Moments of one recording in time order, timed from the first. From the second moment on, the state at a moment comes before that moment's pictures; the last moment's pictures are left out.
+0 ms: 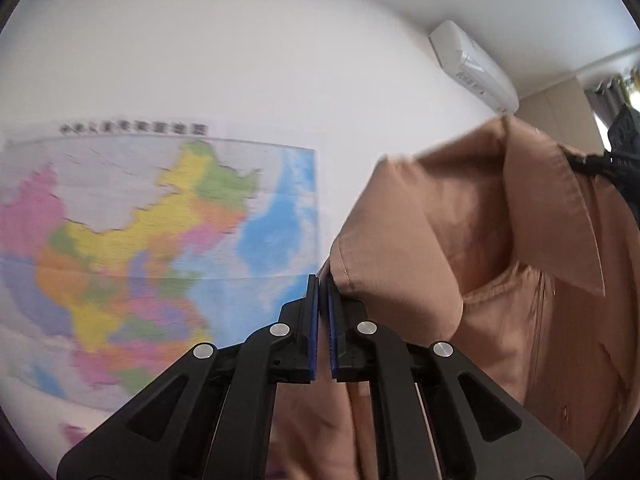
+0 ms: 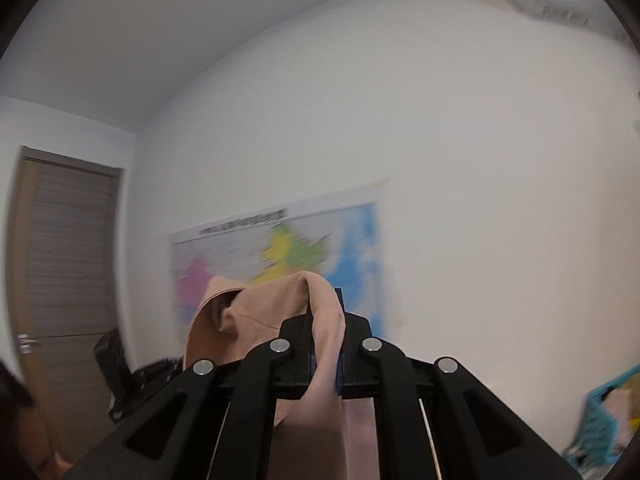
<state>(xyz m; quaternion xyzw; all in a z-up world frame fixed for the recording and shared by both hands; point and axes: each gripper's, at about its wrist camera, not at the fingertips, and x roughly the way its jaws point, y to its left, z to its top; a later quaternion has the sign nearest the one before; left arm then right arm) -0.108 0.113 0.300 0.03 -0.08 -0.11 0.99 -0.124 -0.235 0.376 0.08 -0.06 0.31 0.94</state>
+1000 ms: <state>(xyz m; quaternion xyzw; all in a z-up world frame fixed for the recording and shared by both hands) -0.116 0.155 0.010 -0.03 0.26 -0.47 0.84 -0.072 -0.112 0.245 0.10 0.09 0.45 0.88</state>
